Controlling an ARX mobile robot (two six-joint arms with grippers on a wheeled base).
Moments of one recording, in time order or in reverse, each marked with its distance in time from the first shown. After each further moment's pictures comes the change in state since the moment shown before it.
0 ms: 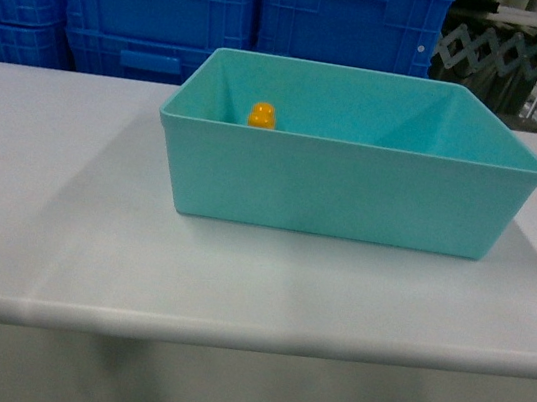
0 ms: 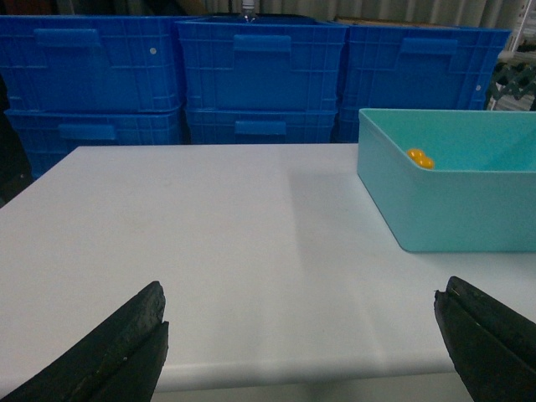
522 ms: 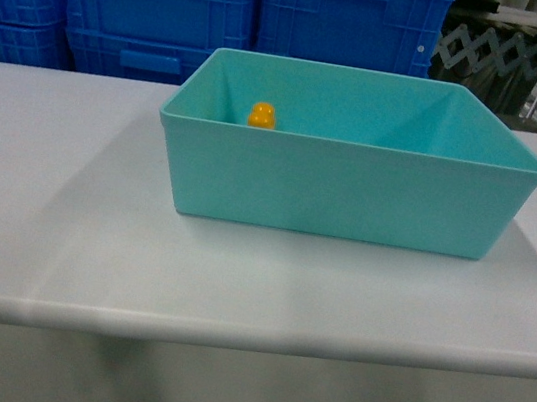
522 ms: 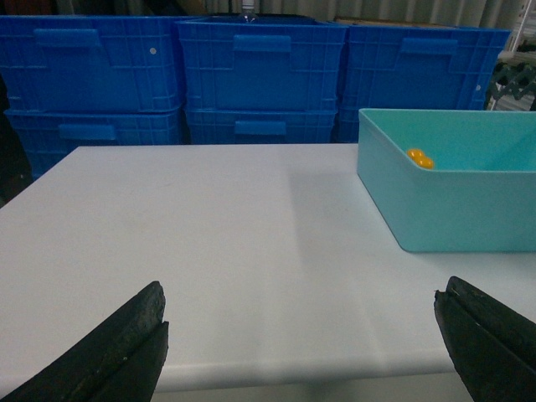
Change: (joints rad) left arm 0.000 0.000 0.000 0.000 0.000 0.000; right arm 0.000 0.000 0.000 0.000 0.000 0.000
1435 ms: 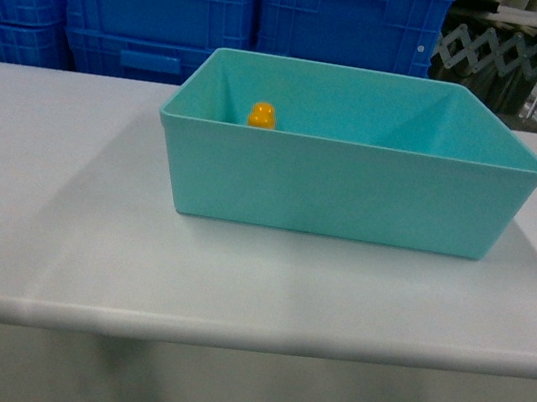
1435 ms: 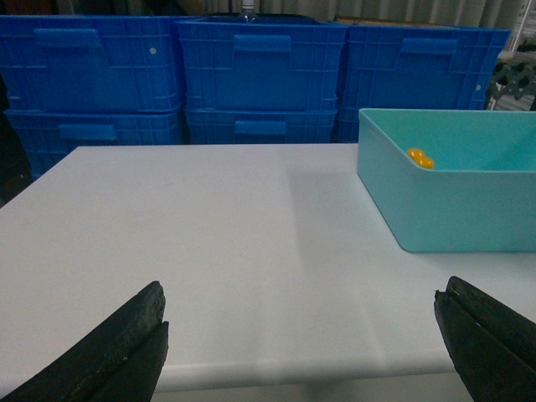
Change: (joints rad) left arm 0.000 0.000 0.000 0.000 0.000 0.000; right arm 0.000 0.000 0.000 0.000 0.000 0.000
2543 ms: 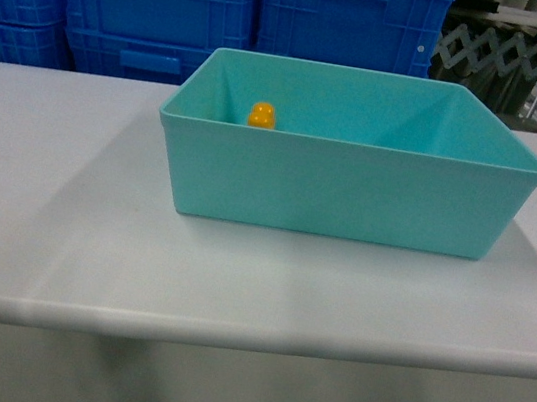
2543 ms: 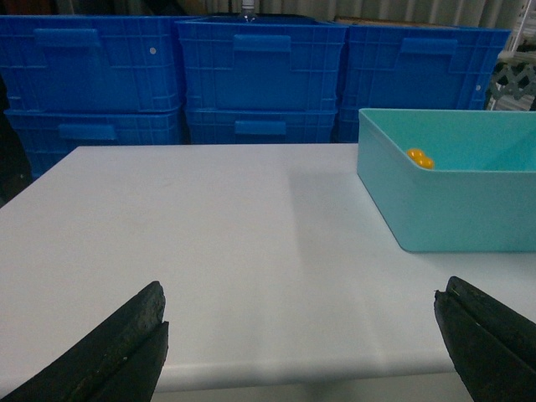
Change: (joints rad) left arm 0.000 0.000 0.000 0.000 0.000 0.000; right arm 0.000 0.000 0.000 0.000 0.000 0.000
